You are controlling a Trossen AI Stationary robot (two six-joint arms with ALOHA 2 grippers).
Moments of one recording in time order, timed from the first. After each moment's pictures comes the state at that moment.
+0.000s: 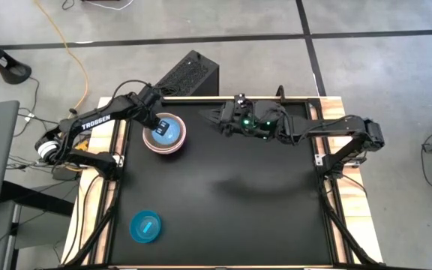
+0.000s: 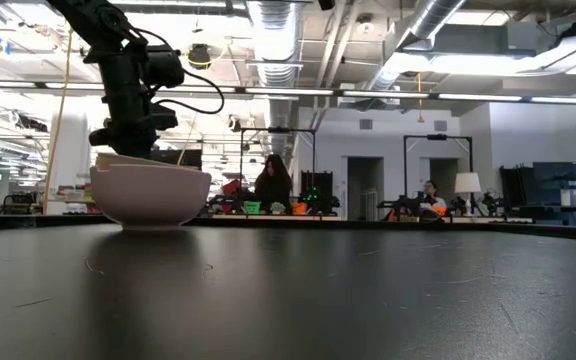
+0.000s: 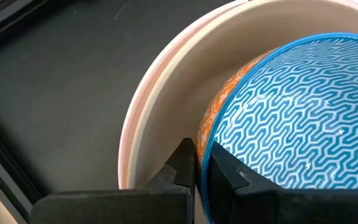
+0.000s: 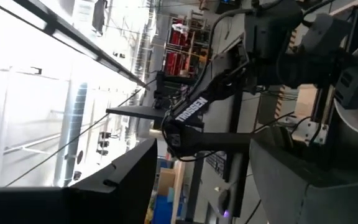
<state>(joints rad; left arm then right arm) 0.82 1.28 0.88 -0.73 -0.01 -0.17 -0.03 1.49 1.42 0.17 0.21 1.39</state>
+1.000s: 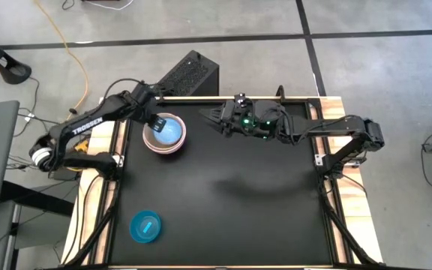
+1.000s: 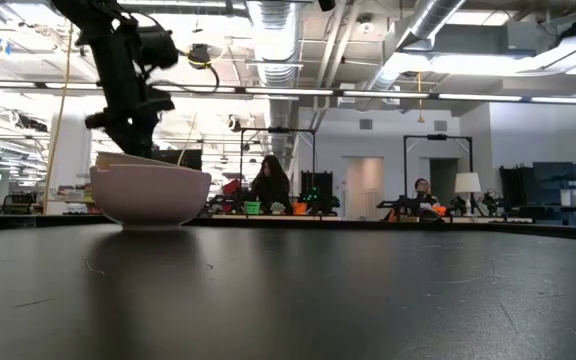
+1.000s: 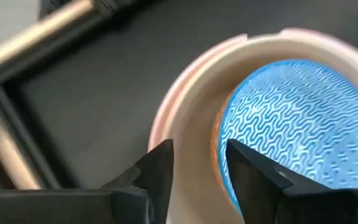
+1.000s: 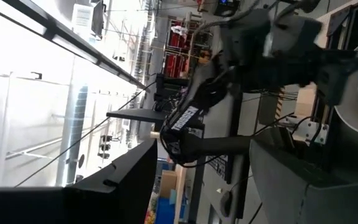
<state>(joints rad) 0.82 1.19 0.91 -0.78 -0.08 -0.18 -0.03 1.49 1.42 0.16 0.21 1.41</state>
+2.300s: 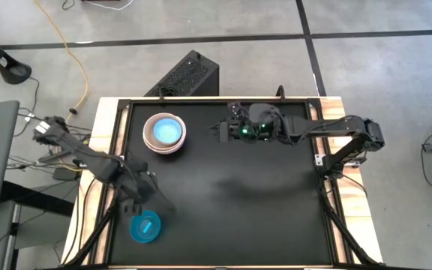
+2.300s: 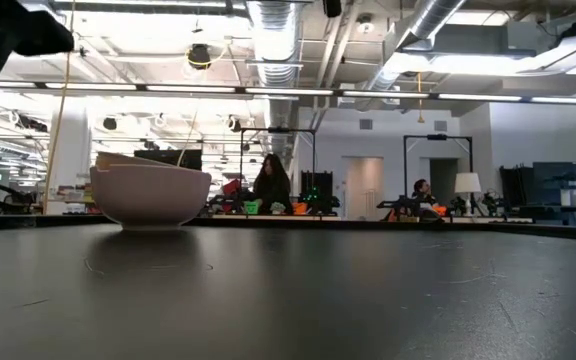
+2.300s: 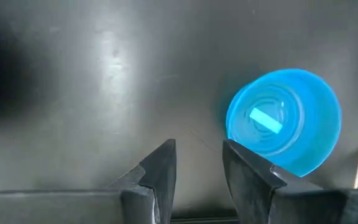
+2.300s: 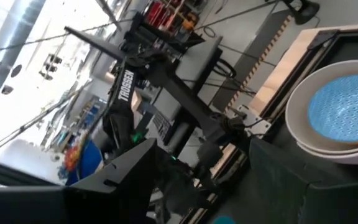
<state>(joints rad) -0.53 1.17 1.03 -1.13 -0.02 -0.55 -0.03 1.49 1.42 0.03 0.08 0.98</state>
